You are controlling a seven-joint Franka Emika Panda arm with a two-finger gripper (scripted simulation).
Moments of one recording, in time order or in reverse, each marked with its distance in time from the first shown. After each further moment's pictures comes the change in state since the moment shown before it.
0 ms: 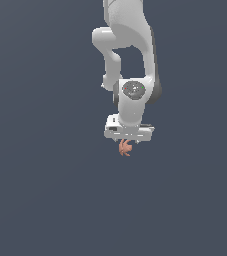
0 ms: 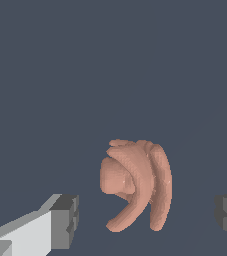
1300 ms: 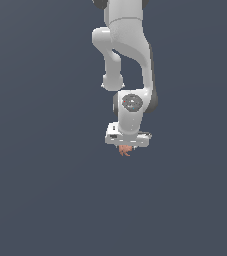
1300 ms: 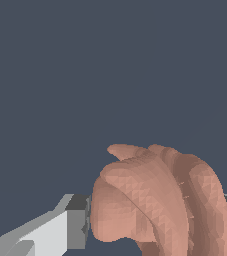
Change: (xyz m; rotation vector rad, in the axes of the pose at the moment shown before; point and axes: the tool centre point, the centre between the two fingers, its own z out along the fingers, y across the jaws) arm 0.000 -0.001 0.050 -0.001 0.002 0.002
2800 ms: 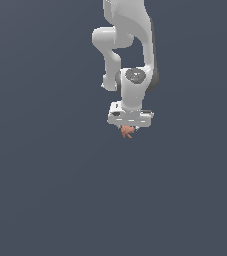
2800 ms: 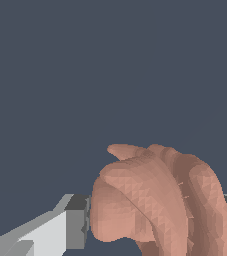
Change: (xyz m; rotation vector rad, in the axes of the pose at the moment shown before) arm -0.077 -0.004 -0.052 0.000 0.000 0.000
